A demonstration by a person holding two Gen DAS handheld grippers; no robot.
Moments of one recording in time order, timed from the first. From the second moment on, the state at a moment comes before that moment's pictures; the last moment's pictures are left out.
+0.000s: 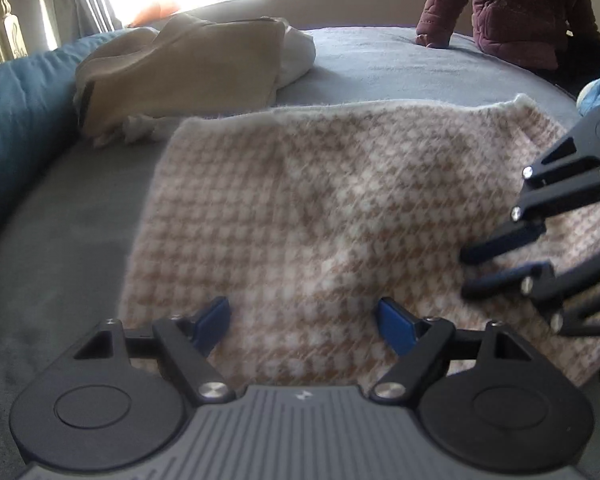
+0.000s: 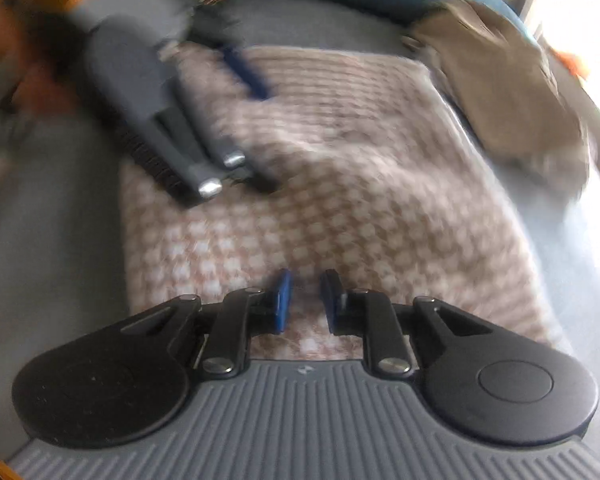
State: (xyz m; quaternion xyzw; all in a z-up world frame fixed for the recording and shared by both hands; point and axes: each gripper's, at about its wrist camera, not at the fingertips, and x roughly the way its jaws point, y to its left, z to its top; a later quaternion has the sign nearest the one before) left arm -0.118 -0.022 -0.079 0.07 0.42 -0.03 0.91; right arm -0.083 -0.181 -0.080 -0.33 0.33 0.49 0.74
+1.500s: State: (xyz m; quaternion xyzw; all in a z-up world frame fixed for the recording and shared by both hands) left arm -0.099 -0.054 -0.066 0.06 0.49 0.01 0.87; right arm 0.022 -0.210 -0.084 -0.07 0.40 0.29 0.87
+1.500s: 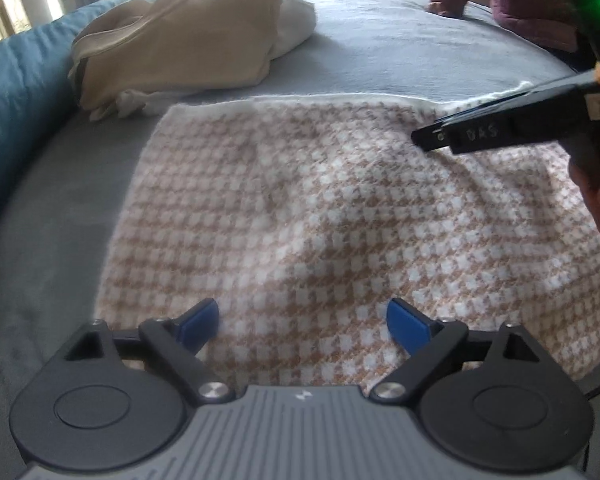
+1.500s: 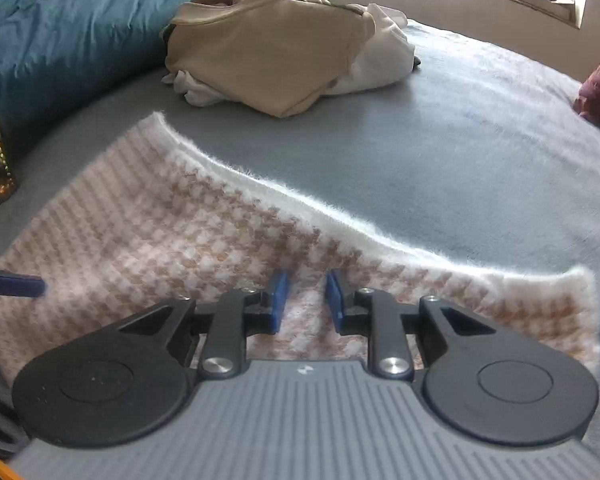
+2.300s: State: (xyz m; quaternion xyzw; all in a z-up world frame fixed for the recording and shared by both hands) left arm -0.095 -0.056 -0.070 0.05 0.51 0.04 0.86; right arm -0.049 -0.230 -0.065 -0.13 0.41 0.35 0.83
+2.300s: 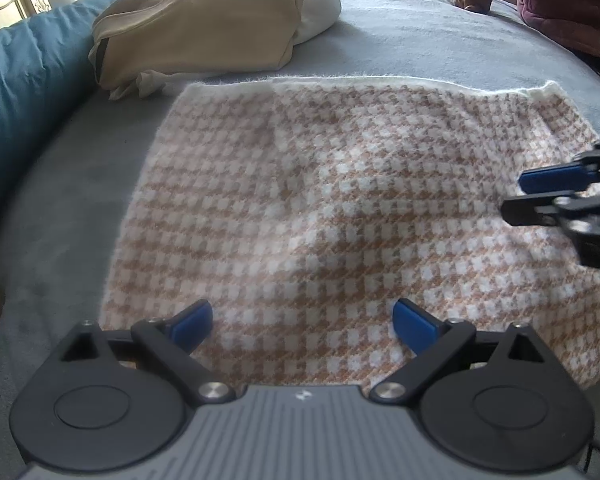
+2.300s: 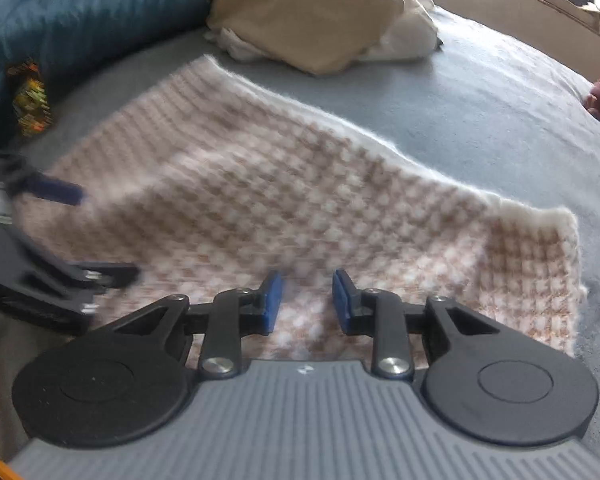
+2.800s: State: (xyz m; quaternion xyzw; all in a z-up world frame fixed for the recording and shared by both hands) left arm -0.096 -0.057 -0.068 0.05 0.51 0.05 0.86; right arm -0.116 -0.229 -0.067 -0.23 0.34 0.48 0.78
